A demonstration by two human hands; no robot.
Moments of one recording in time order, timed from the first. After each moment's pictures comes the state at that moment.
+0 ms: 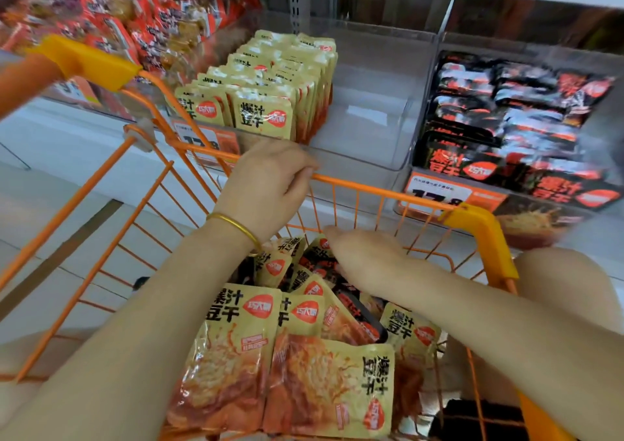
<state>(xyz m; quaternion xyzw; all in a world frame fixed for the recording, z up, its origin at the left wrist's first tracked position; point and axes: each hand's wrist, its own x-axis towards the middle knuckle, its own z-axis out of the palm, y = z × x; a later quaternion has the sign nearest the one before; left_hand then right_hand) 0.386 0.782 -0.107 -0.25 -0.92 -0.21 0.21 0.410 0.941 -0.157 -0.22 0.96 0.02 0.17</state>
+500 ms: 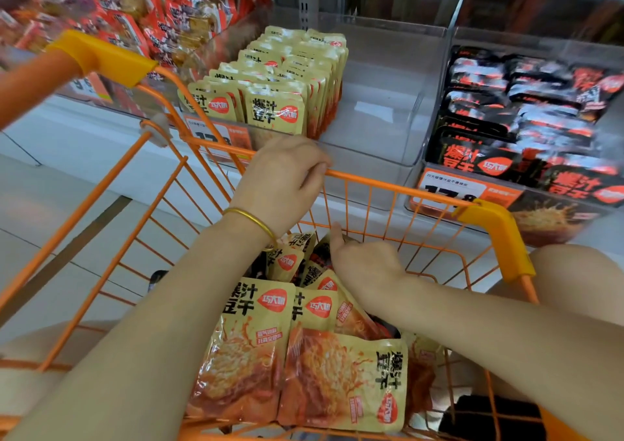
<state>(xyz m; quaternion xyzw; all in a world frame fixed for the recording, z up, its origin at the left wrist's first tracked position) 0.386 0.783 -0.108 -0.25 -0.92 -0.22 0.21 0.430 0.926 -0.179 -0.25 0.96 0.13 0.07</state>
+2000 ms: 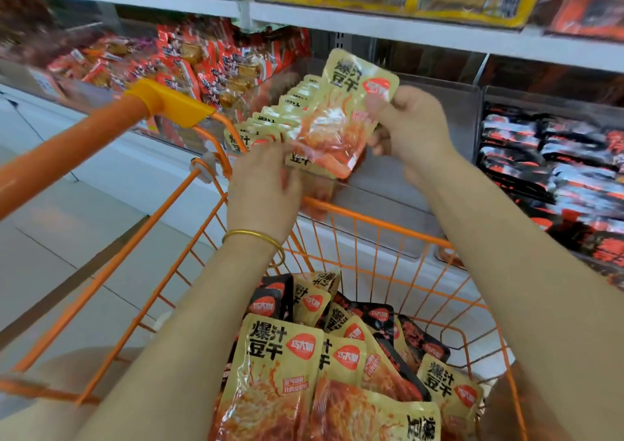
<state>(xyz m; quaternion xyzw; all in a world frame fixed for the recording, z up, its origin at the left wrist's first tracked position) 0.374 0.747 -0.089 0.00 -0.92 -0.29 0.27 0.303 0.909 -0.045 -0.07 0.73 -0.68 -0.06</state>
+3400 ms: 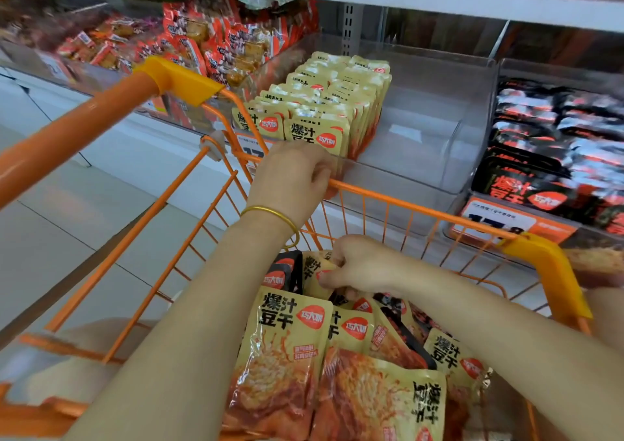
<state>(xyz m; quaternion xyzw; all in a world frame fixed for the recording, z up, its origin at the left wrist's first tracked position) 0.381 0.754 -0.090 -0.10 -0.95 -0.22 0.19 0.404 0.887 -0.134 -0.16 0.90 -0.26 0.32</state>
